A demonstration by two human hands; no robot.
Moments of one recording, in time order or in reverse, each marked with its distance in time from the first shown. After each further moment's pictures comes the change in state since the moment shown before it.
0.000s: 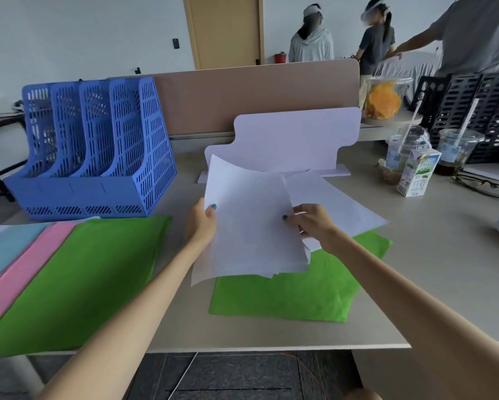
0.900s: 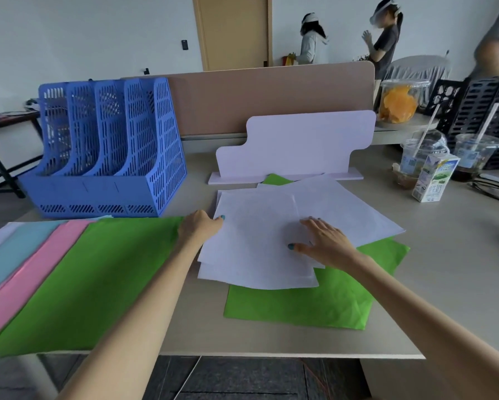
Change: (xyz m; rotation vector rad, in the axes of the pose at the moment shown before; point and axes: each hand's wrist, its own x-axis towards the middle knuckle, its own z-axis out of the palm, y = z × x) left_hand 0.013 0.001 -0.034 0.617 -0.245 -0.154; right_hand 0.000 0.038 0.002 -1.014 -0.050 -0.333
